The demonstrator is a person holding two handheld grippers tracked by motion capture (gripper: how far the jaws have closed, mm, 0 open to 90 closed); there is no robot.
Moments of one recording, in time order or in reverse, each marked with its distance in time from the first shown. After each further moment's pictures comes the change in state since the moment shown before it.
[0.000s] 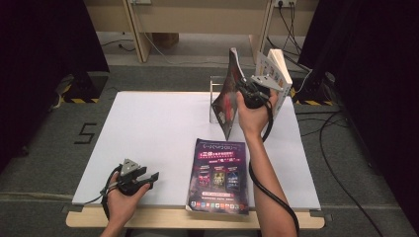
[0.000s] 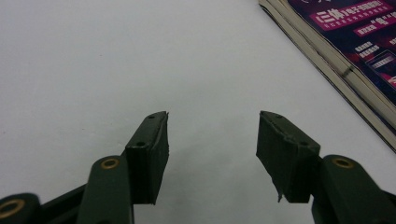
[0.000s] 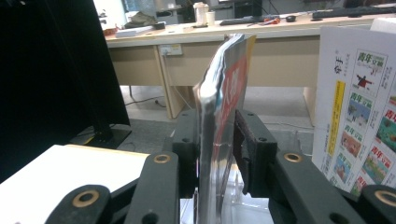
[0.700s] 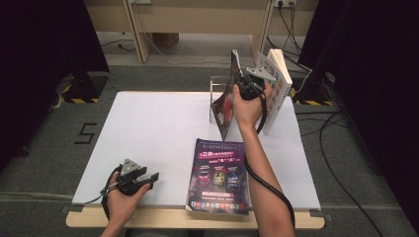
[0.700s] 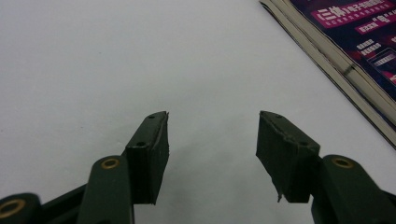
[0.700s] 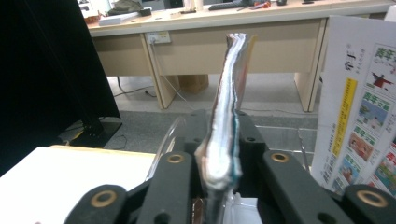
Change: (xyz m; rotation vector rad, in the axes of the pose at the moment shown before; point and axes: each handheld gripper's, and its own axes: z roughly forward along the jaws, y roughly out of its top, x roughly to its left) left arm 0.000 -0.001 0.001 0.006 -0.003 0.001; right arm 0.004 0.010 0.024 0.064 -0.053 0.027
